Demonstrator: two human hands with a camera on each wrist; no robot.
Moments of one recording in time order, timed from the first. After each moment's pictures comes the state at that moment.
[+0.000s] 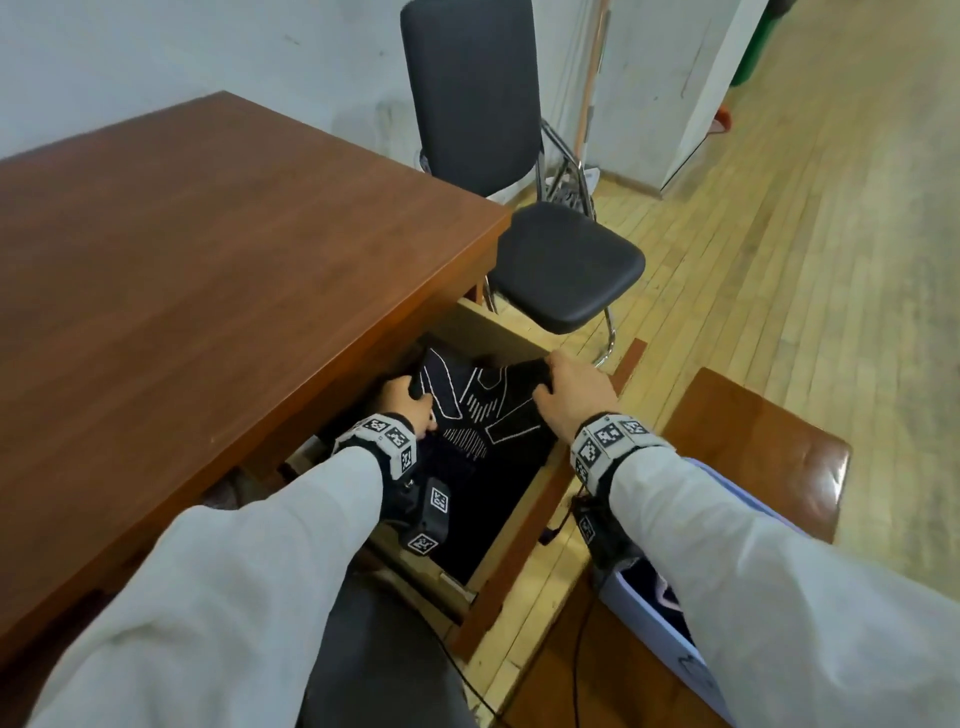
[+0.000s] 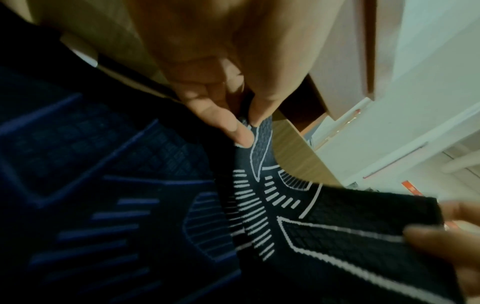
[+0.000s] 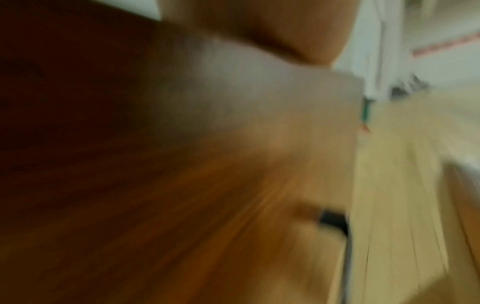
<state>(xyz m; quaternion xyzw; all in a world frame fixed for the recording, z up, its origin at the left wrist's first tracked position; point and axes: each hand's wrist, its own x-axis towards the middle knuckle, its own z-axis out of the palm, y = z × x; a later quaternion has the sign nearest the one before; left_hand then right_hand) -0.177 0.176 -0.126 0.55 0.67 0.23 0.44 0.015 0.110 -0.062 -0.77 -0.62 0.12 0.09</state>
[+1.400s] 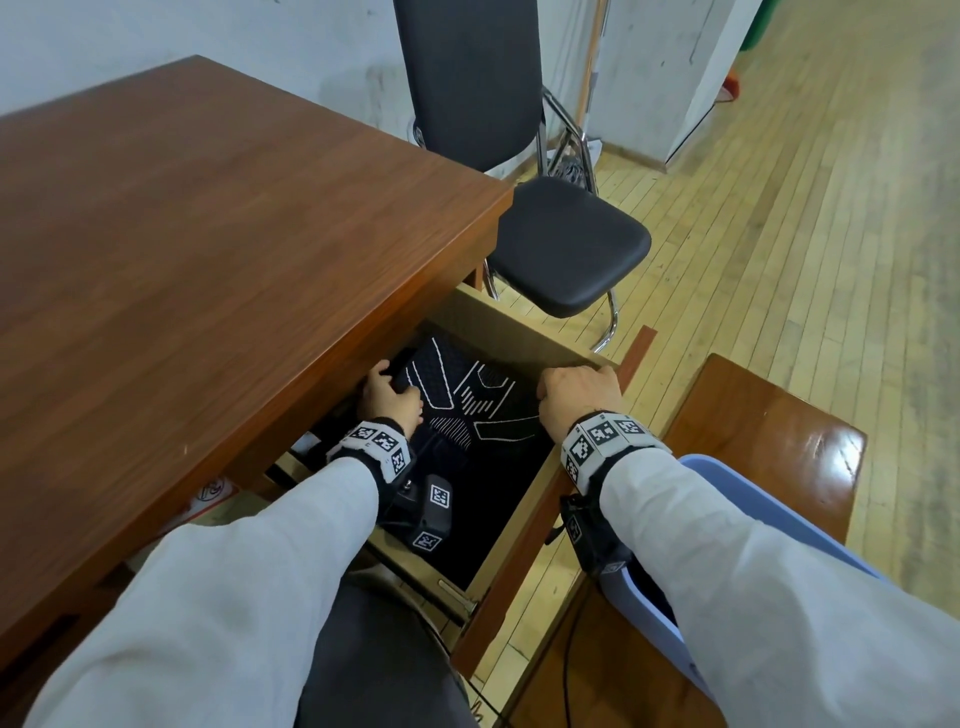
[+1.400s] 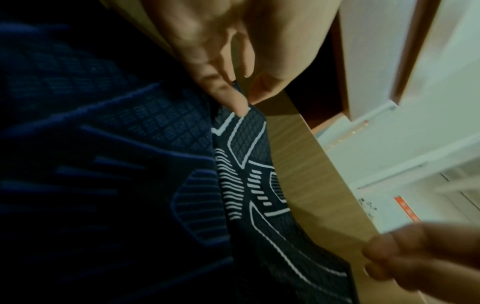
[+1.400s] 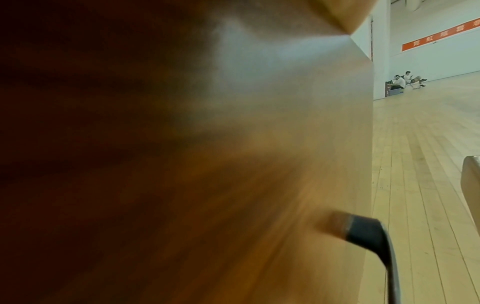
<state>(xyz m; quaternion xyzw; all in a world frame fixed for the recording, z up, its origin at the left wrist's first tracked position) -0.180 0.188 -0.150 0.41 0.71 0.34 0.46 0.016 0.126 -0.087 -0.76 -0.64 0.06 -0.08</state>
